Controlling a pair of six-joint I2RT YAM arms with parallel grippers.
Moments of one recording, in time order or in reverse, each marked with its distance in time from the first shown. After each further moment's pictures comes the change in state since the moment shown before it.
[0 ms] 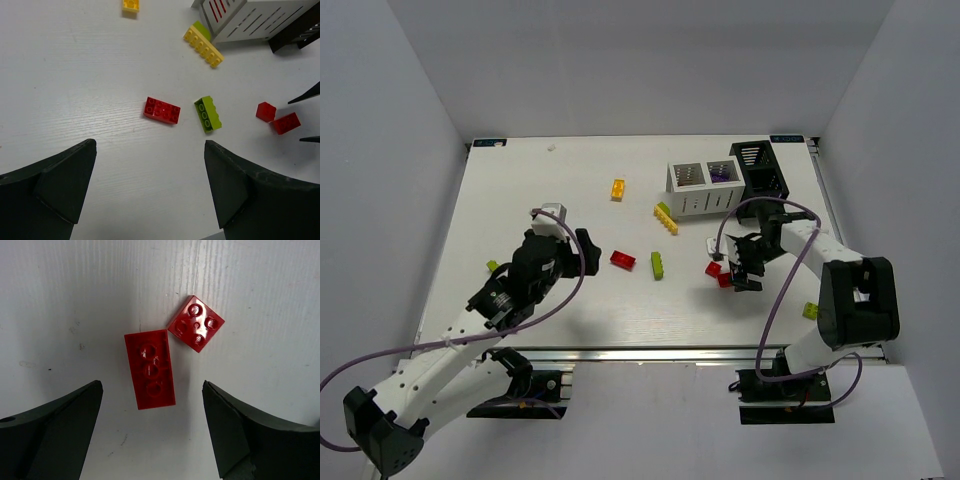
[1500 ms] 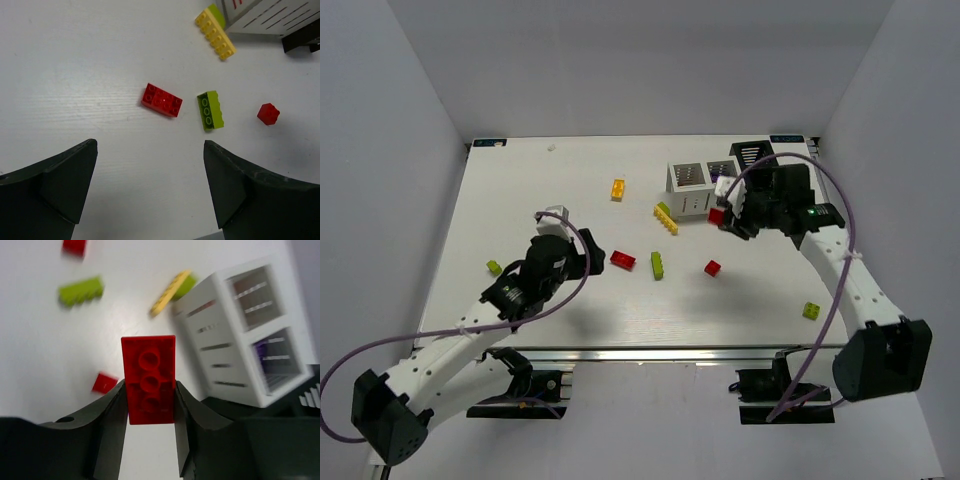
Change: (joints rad) left arm 0.000 0.052 -0.039 0.034 -0.023 -0.126; right arm 0.065 -0.239 0.180 0.161 -0.094 0.473
